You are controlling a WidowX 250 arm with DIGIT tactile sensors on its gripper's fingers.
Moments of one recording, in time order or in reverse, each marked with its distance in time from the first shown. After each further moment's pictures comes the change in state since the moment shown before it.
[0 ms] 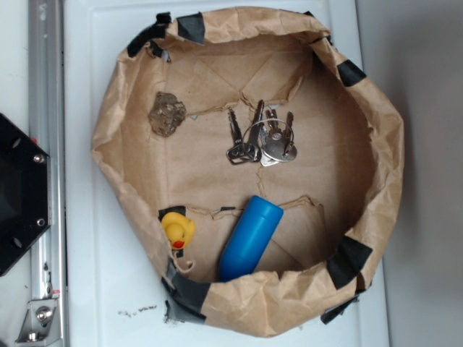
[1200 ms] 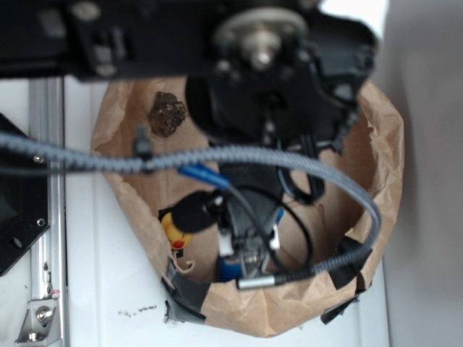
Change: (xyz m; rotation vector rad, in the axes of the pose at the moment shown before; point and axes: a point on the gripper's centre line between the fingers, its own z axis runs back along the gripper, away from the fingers) arm 0.131 0.022 -0.066 -0.120 0.019 0.093
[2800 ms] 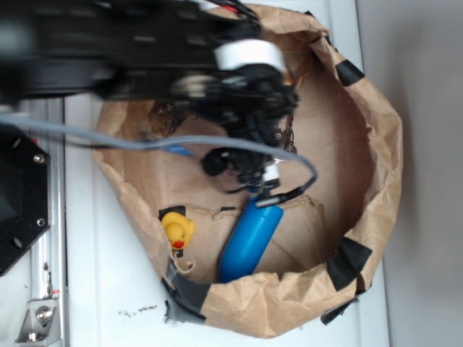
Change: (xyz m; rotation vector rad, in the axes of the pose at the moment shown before) arm 0.019 0.062 -0.105 0.126 -0.193 0.088
